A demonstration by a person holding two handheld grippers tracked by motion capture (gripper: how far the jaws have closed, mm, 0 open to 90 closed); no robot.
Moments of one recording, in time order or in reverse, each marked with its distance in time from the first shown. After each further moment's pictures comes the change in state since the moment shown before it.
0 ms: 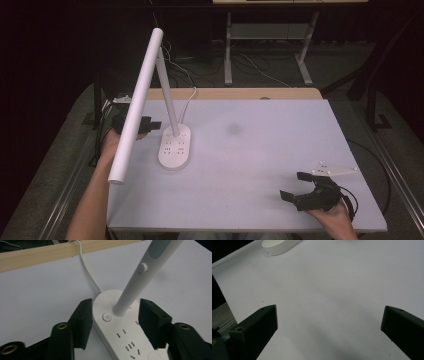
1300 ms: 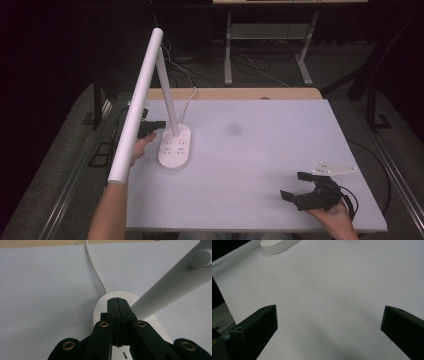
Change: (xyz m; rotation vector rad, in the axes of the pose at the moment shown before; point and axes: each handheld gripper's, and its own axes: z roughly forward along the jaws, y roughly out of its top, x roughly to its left) left arm 0.008 -0.011 0.049 0.009 0.014 -0.109; right arm -0.003 -0.001 0.001 0.006 0.000 0.002
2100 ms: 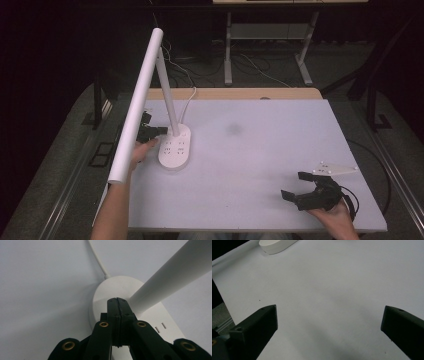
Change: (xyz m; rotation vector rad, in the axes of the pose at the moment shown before) left arm 0.002 -0.015 0.014 0.053 -0.001 -0.006; right arm -0.001 0.000 -0.001 0.002 -0.004 0.001
